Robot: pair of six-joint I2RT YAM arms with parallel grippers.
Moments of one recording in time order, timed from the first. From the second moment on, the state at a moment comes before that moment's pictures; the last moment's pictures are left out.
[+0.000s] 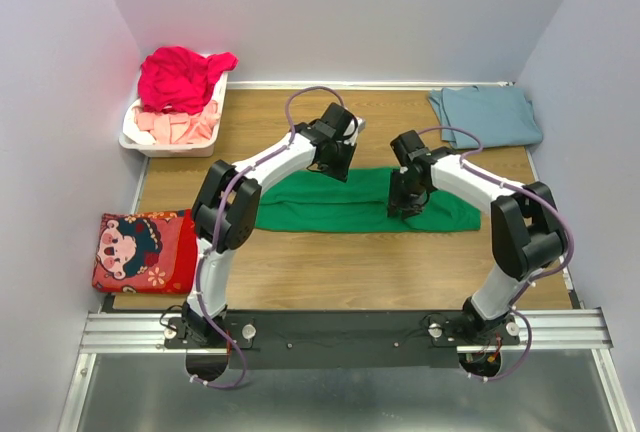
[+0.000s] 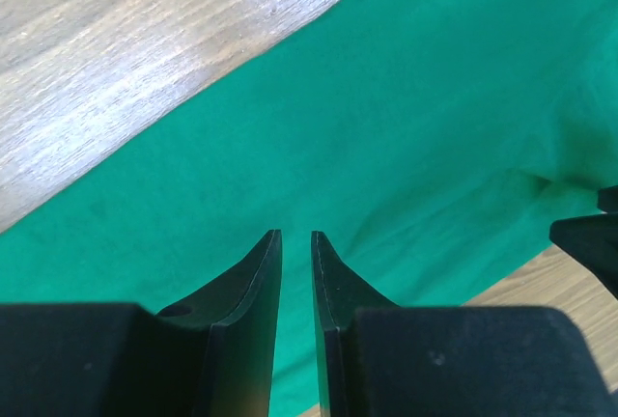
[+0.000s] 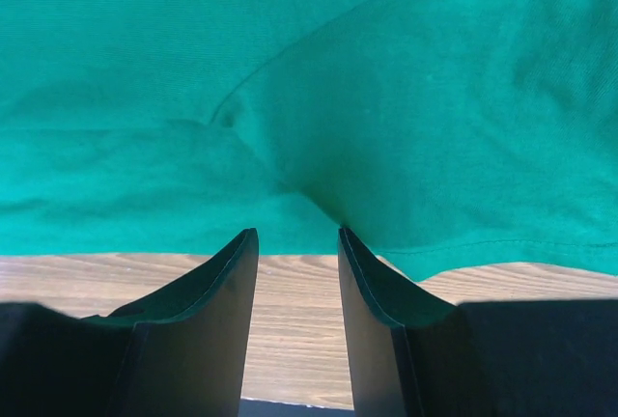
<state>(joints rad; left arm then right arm) -0.63 2.07 1.69 -0.61 0.16 -0.22 0.43 1.71 1.14 -0.73 -0.02 0.56</state>
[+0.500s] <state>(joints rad) -0.63 2.09 1.69 -0.61 0.16 -0.21 0.43 1.78 1.13 -0.73 0.13 0.59</state>
